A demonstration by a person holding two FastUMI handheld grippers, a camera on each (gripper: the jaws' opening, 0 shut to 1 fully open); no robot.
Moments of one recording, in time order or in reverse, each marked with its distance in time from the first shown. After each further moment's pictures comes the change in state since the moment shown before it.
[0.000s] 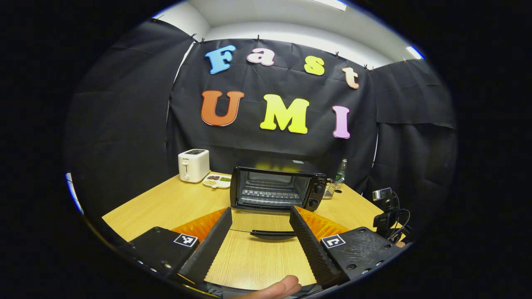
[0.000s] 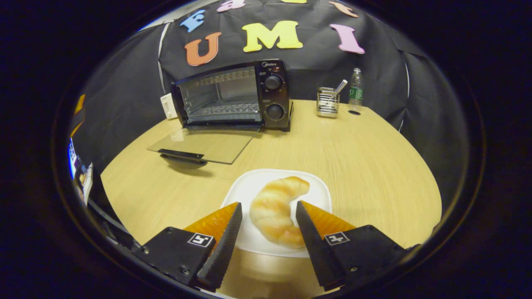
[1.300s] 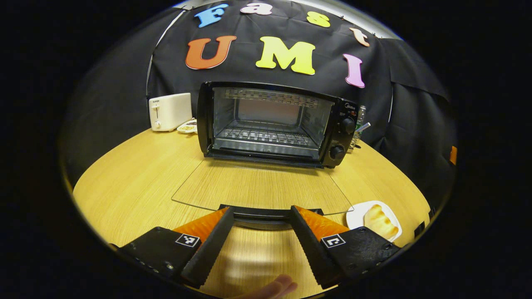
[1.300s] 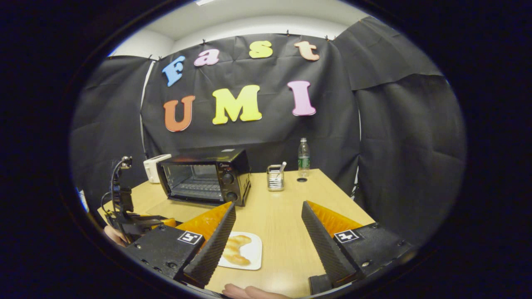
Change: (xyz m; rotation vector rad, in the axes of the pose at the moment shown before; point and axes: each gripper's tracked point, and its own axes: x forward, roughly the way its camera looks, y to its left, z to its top) left arm 0.147 -0.020 -0.182 0.004 0.362 0.001; right arm -0.143 -0.082 0.104 0.096 -0.466 -0.154
